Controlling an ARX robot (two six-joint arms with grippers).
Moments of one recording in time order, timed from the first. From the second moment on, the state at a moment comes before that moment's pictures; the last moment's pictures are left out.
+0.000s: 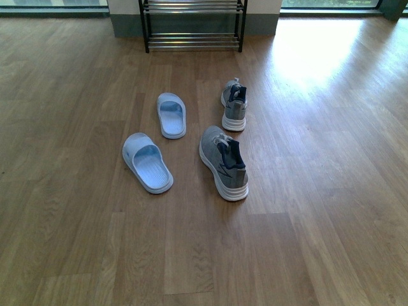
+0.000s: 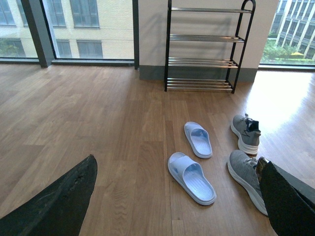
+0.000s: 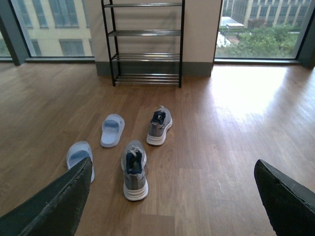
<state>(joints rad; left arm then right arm) 0.00 0.02 0.01 0.00 0.00 0.00 0.00 0.00 0.02 0.00 0.00 0.00</state>
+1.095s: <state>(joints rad) 0.00 0.02 0.01 0.00 0.00 0.00 0.00 0.00 0.02 0.00 0.00 0.00</state>
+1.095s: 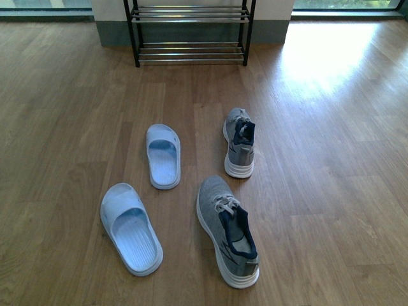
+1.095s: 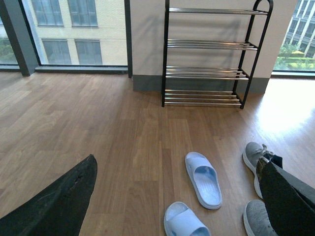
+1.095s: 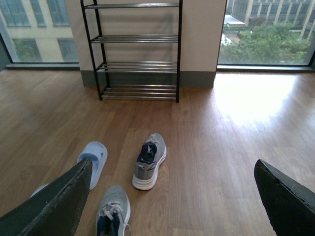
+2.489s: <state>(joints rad) 0.00 0.02 0.01 0.00 0.00 0.00 0.11 2.32 0.92 0.43 0.03 0.19</state>
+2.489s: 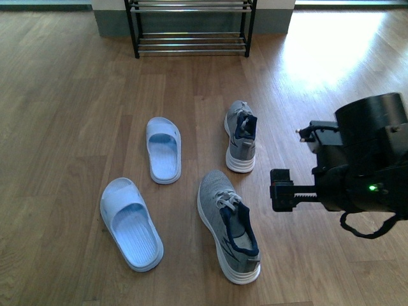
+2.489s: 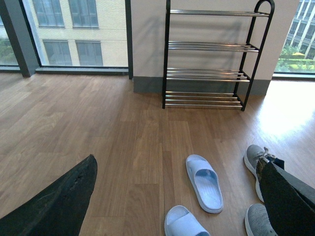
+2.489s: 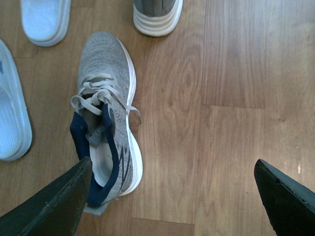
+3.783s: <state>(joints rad) 0.00 0.02 0.01 0.00 0.00 0.00 0.13 2.64 1.14 0.34 -0.07 0.29</state>
